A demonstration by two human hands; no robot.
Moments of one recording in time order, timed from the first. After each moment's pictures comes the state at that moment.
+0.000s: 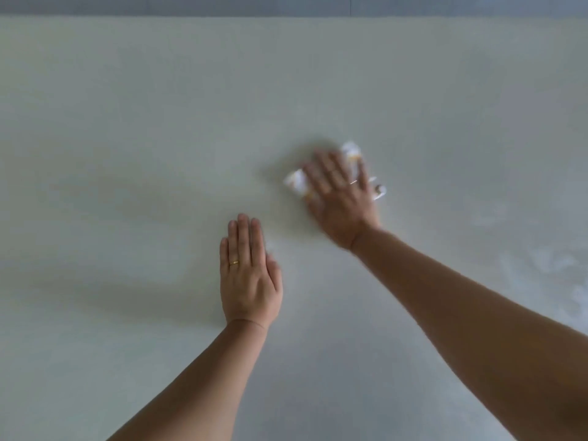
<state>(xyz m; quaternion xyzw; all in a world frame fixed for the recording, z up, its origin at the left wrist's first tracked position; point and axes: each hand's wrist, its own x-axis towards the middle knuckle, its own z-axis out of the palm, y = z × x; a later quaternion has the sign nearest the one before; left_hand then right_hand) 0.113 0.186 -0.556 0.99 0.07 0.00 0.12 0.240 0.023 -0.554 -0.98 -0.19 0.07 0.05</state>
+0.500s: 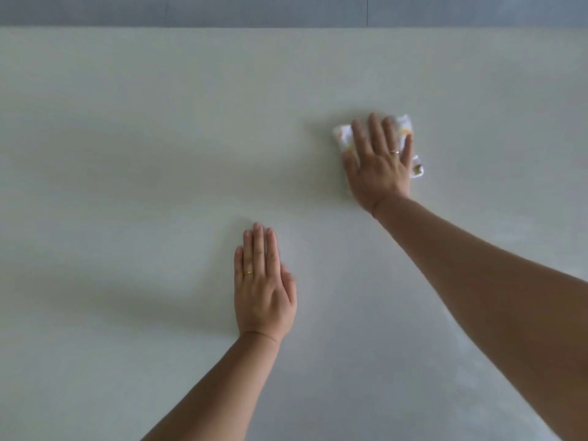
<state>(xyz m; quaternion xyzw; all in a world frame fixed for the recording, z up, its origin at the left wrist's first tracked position) 0.113 0.187 -0.556 0.99 0.07 -0.02 0.12 0.307 0.013 -0.556 -0.99 -0.03 0.05 0.09</state>
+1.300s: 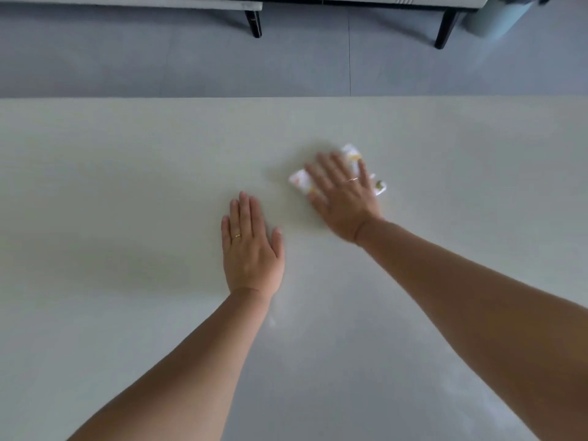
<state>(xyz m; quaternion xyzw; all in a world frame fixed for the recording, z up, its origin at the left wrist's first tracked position) 0.269 0.191 -0.563 0.99 0.10 -0.01 0.12 0.365 0.023 -0.553 -0.98 -0.19 0.07 0.05</state>
